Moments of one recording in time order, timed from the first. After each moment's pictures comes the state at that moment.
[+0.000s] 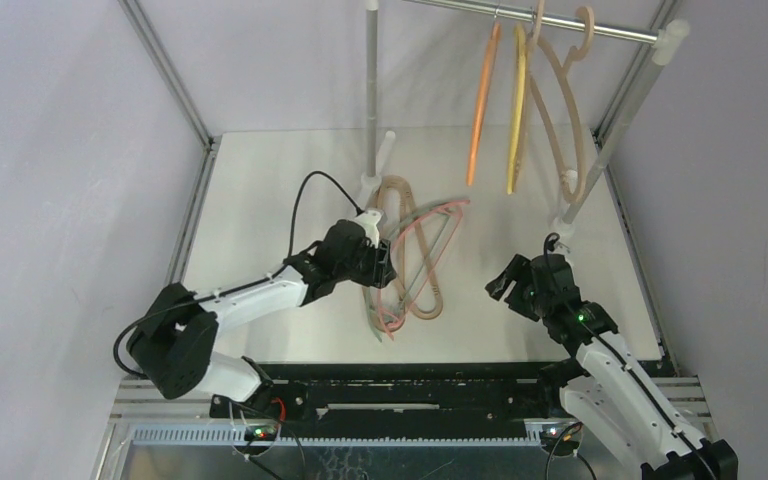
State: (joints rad) left arm -0.73 1.40 0.77 -0.04 0.06 -0.38; right arm 0.32 0.68 0.46 -0.57 0.04 0.79
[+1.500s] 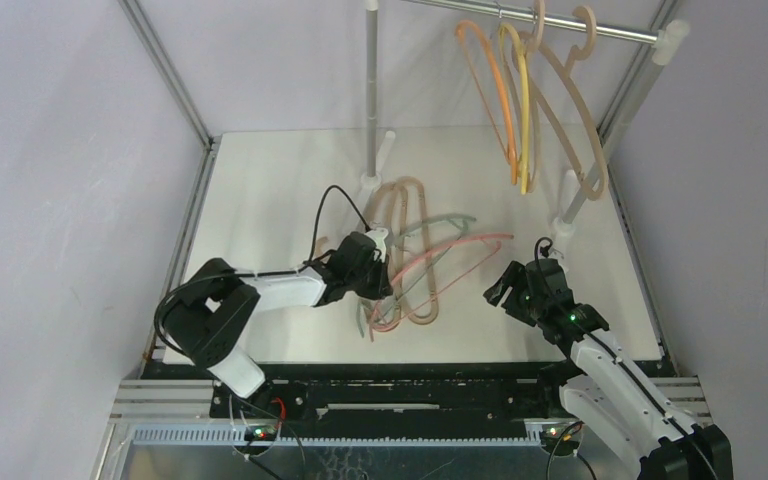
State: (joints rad) left arm -0.73 1.62 0.71 0.11 0.13 -0.45; right arm 0.32 0.73 0.38 -0.49 0.04 0.78
